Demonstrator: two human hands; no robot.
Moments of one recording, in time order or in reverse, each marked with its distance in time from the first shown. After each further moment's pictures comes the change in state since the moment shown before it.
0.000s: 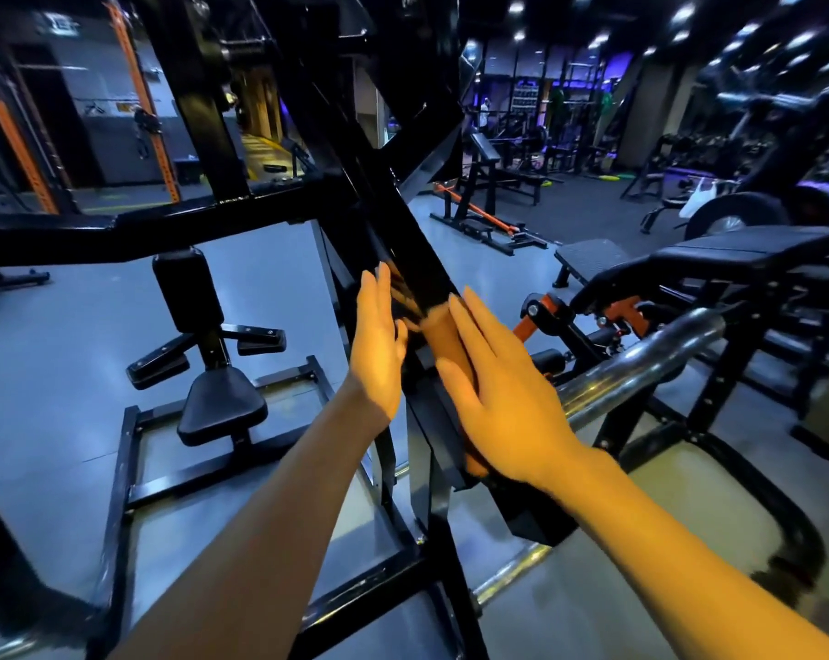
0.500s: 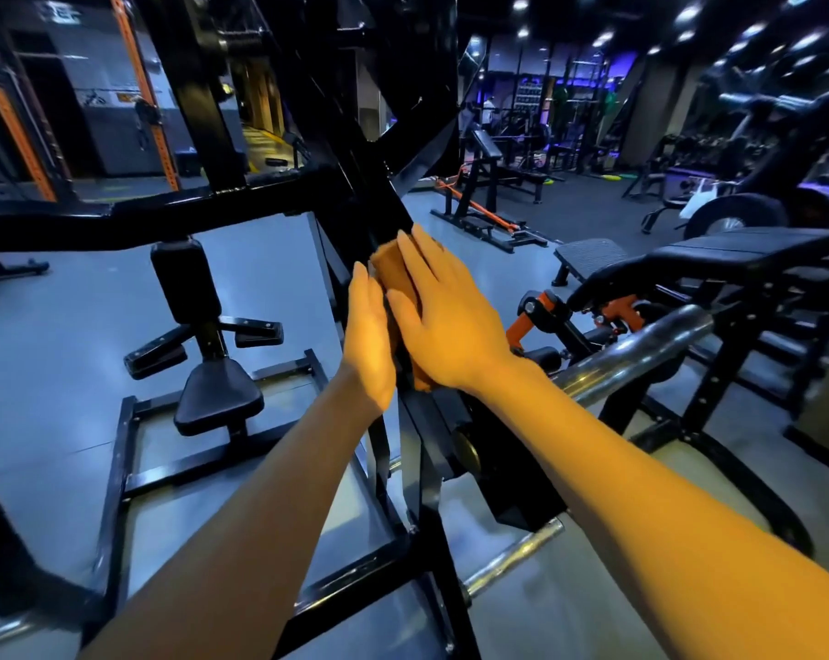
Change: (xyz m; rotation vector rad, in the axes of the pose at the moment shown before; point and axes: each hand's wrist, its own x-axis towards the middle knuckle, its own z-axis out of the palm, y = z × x) left_hand -0.006 0.004 0.011 -0.071 -0.018 0.031; right_hand 0.077 -0.015 0.007 -0.059 -0.012 -0.031
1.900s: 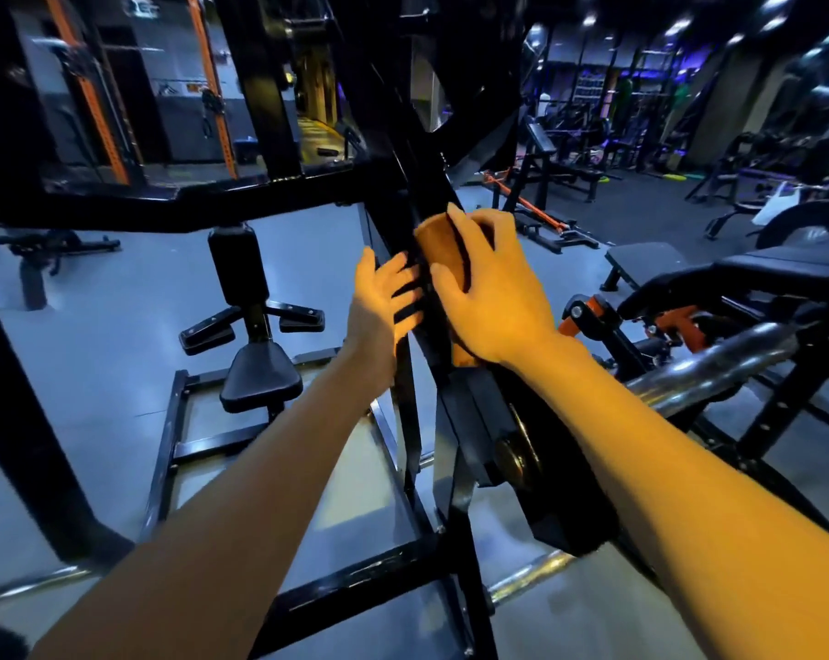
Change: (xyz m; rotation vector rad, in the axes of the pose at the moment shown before) left_hand 0.017 0.023 -0.033 0.076 0.203 -0.074; right_hand 0.025 0.002 -0.006 0.086 0.116 -0.020
